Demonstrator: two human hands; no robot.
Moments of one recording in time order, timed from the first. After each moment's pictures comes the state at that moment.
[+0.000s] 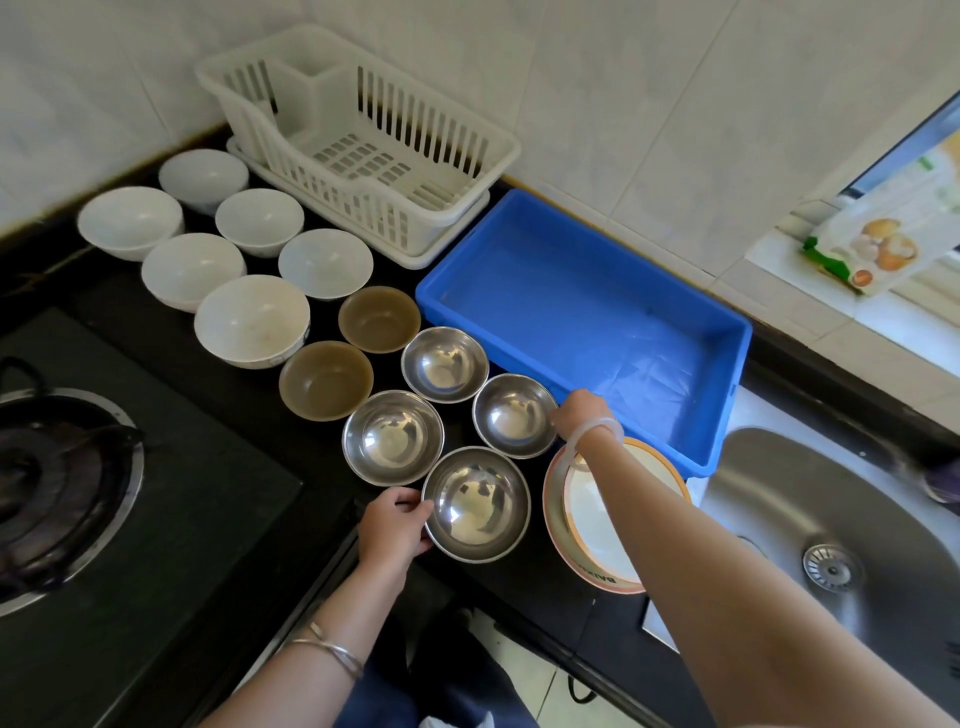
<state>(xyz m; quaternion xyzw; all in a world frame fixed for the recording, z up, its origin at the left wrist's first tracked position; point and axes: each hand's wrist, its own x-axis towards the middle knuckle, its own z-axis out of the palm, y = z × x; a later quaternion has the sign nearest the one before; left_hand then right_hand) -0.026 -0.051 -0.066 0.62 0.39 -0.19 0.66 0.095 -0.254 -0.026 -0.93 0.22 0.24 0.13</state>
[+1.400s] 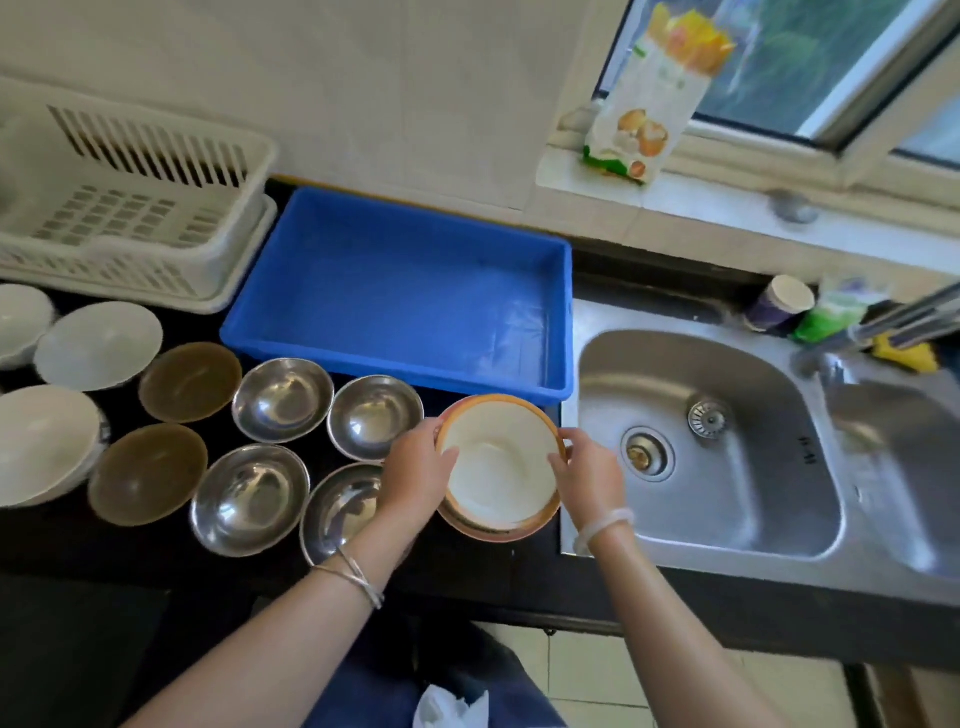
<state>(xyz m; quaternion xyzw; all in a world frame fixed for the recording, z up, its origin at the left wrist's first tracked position) 0.023 -0.186 -0.020 0.89 -0.07 -0.22 0.38 -0.064 -0.352 -0.022 -0.89 0.38 0.01 0.26</state>
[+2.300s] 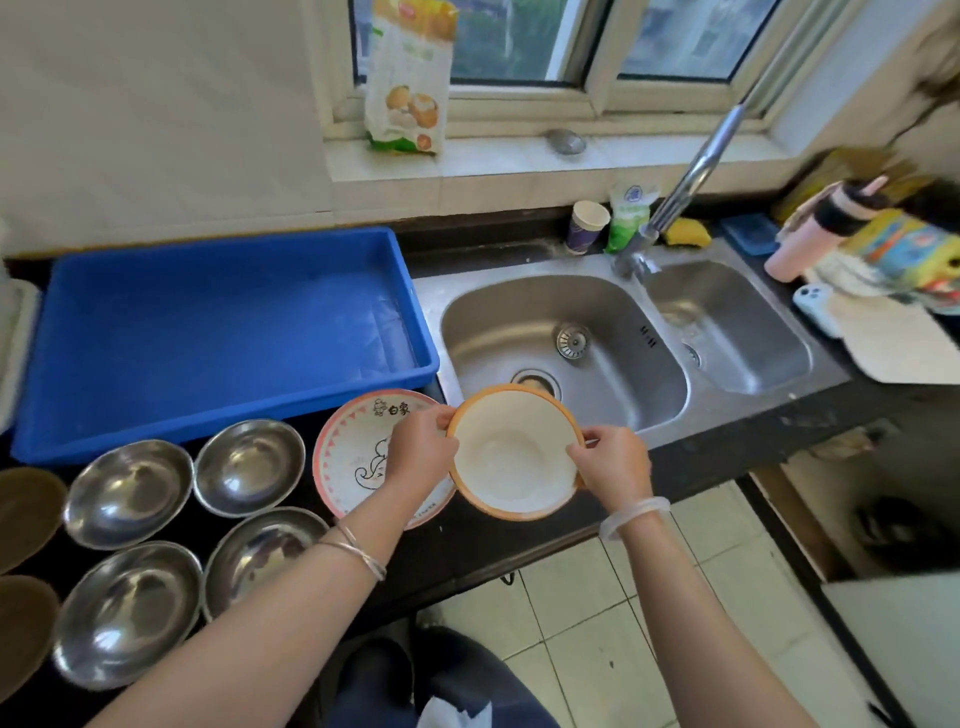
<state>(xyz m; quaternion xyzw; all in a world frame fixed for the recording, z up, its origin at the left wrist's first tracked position) -0.022 -0.270 0.009 0.83 -0.28 -0.30 0.38 -0.186 -0.381 0.027 -0.74 0.60 -0.08 0.29</state>
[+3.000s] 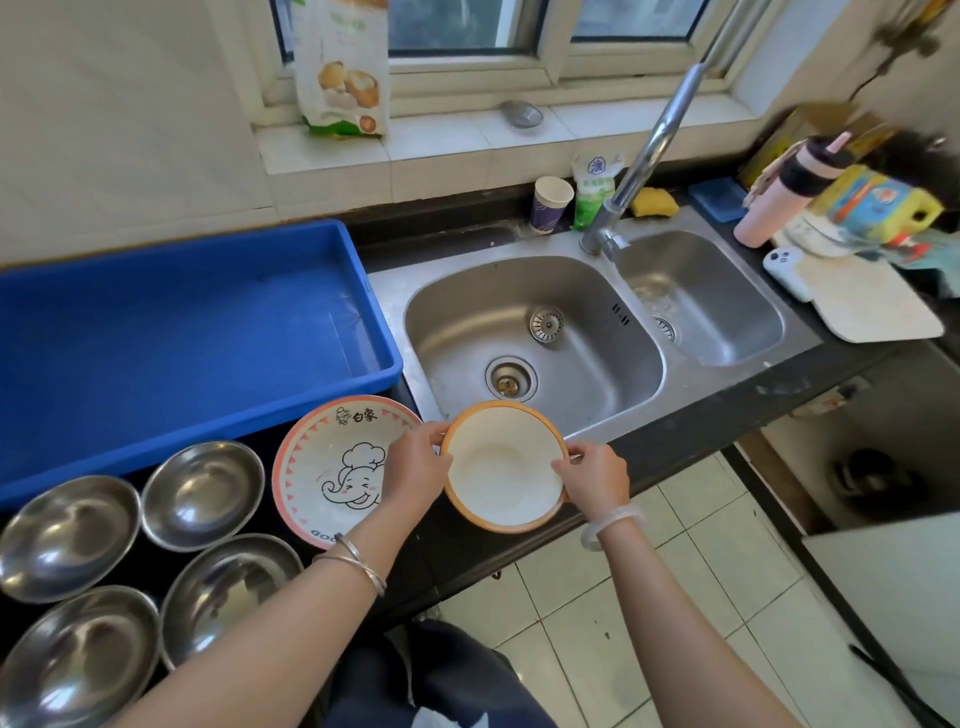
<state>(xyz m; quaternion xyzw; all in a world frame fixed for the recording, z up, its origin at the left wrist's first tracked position) -0.039 -0.292 -0.031 0.82 -0.29 -0.34 0.36 -0.209 -0.392 -0.019 -0.69 0.64 -0.07 0.33</state>
